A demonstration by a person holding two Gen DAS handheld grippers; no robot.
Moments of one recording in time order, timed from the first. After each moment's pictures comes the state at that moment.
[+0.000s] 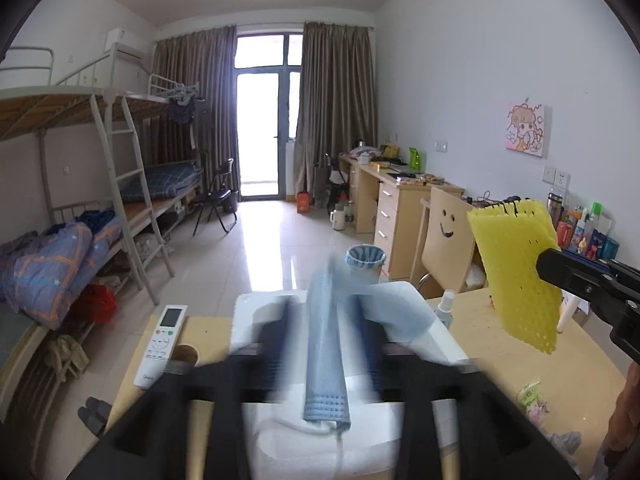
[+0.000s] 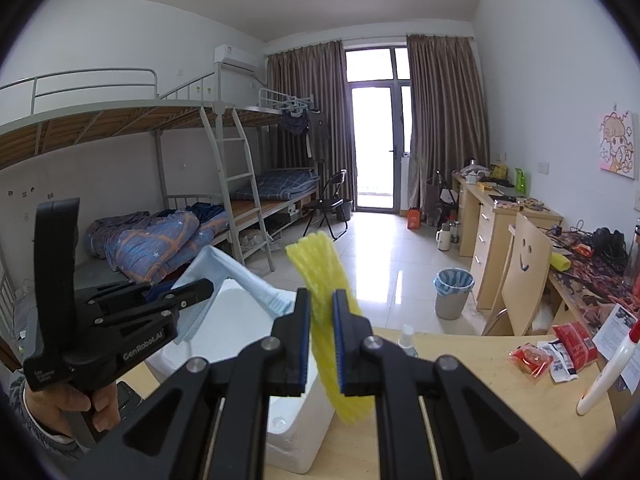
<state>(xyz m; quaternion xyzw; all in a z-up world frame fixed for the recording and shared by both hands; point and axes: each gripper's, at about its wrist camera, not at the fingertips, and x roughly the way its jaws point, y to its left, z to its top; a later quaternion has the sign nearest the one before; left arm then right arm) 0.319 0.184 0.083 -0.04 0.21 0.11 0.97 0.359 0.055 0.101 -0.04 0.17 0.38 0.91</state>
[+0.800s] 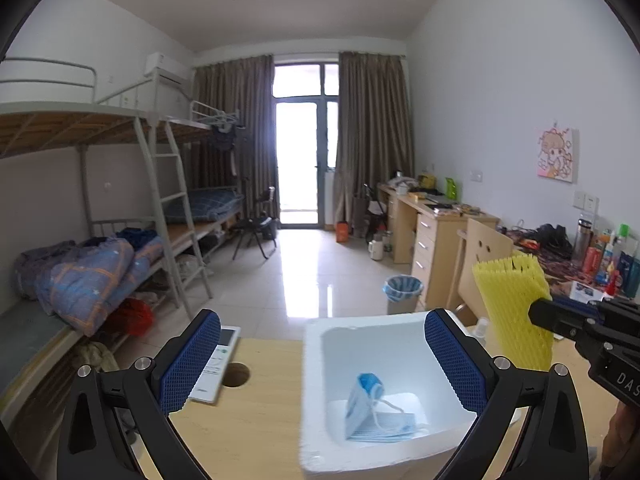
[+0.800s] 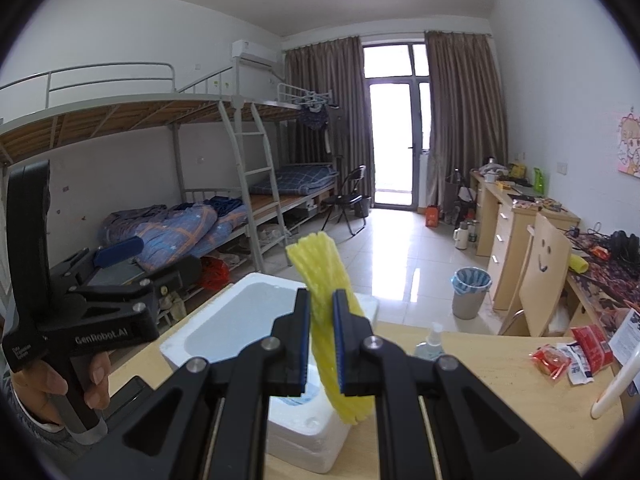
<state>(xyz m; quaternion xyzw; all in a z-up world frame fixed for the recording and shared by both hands) 0.280 0.202 0.102 -0.03 0.15 0.19 0.97 0.364 0.066 0.094 -0.04 0.17 0.42 0.89</state>
